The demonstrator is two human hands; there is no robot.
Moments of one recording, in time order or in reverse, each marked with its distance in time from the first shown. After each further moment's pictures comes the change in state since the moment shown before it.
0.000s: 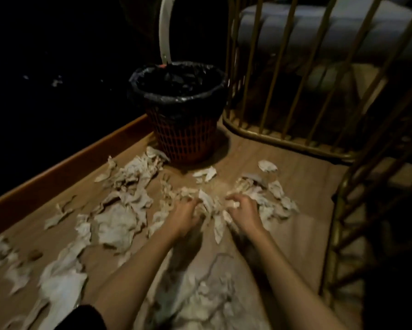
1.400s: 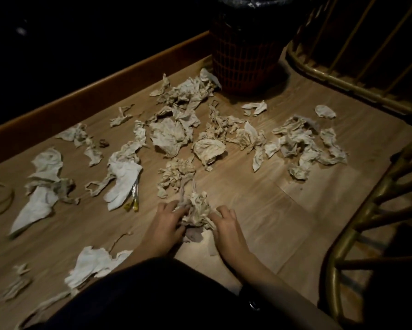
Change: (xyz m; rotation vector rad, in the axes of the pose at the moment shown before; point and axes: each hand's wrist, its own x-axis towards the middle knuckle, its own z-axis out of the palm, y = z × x) left_hand -0.258 -0.058 0.069 0.104 0.025 -0.265; right_hand -0.216 0.032 0.120 -0.360 -0.395 -0.389
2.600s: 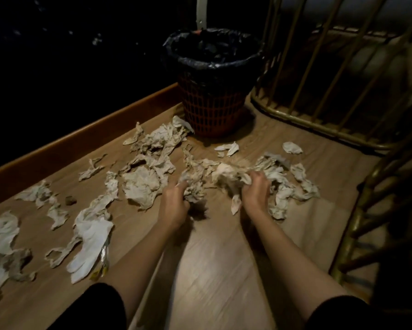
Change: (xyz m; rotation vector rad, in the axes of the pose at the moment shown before) left_hand 0.166 0.067 -0.059 -0.231 0.365 -0.002; right_hand 0.149 0.081 -0.147 0.098 0.654 0.431
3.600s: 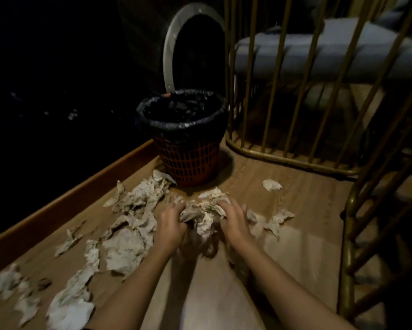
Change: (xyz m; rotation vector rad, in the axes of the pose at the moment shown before) left_hand 0.076 0.049 -0.014 -0.019 0.074 0.165; right_hand 0.031 -0.025 -0.009 0.044 -0.137 -0.174
